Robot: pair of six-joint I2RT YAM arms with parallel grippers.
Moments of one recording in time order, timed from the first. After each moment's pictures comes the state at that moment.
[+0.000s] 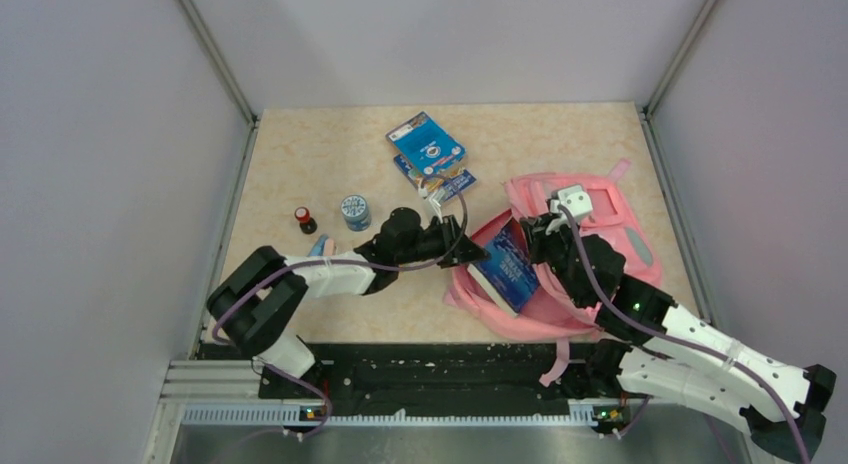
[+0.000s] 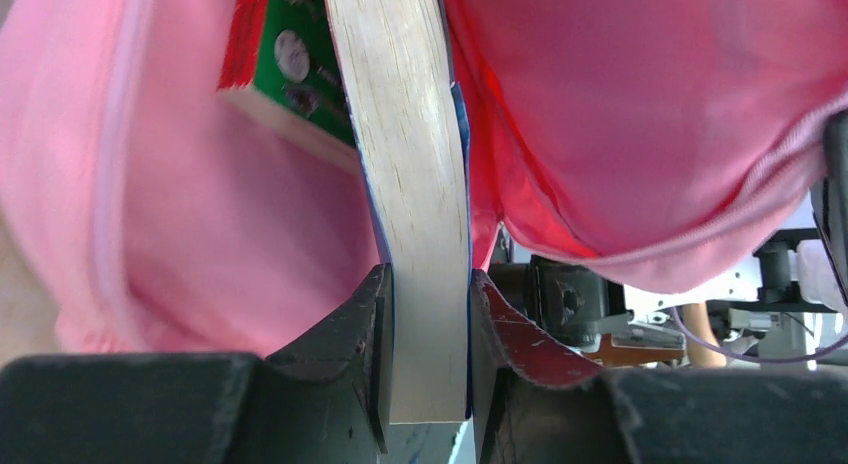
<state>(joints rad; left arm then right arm) -0.77 1.53 0.65 0.63 0.46 -1.02 0.96 0.67 0.69 -0.16 0.60 0.13</state>
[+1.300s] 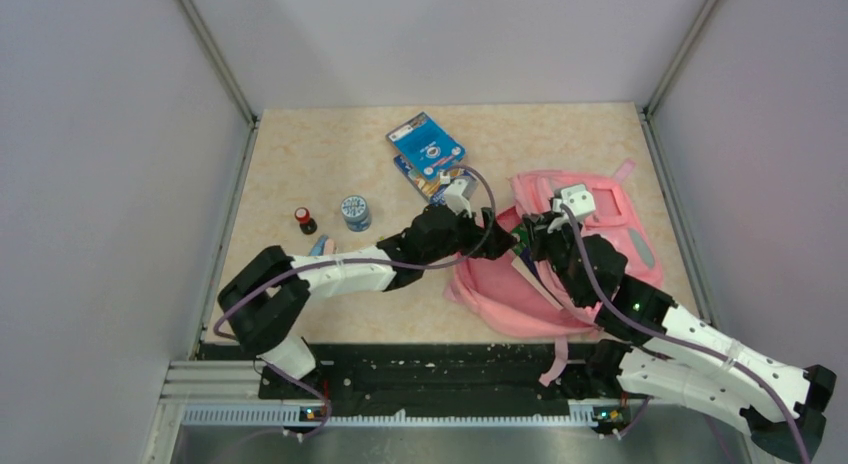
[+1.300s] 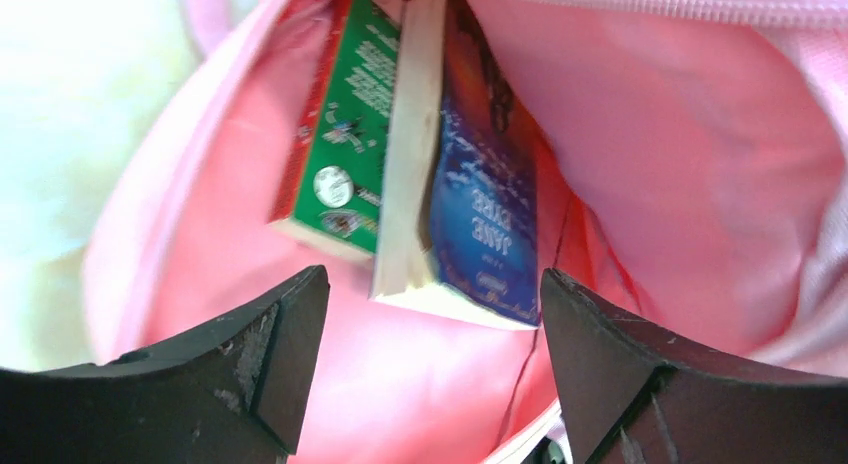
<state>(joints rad) -0.94 1.67 0.94 0.46 0.07 -0.72 0.96 0.68 0.69 -0.13 0.63 0.12</state>
